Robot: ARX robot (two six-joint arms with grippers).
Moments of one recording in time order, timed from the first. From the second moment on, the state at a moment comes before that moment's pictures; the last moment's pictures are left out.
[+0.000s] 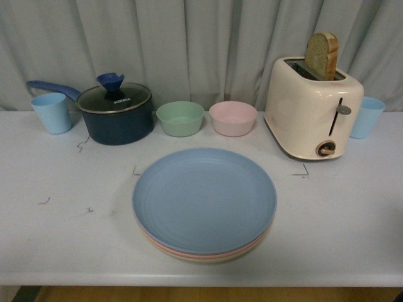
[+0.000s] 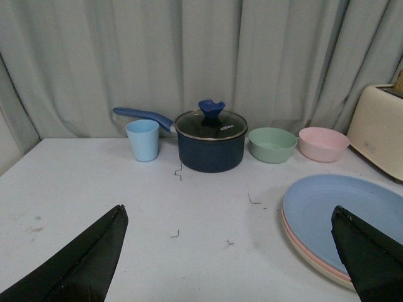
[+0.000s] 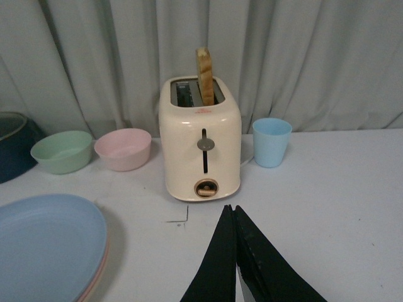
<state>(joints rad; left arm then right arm) 0.00 0.01 0.01 0.00 0.00 0.00 0.08 1.28 0.16 1.09 0.08 0.01</state>
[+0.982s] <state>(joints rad) 0.00 0.01 0.01 0.00 0.00 0.00 0.00 0.61 0.01 0.59 0.00 0.01</state>
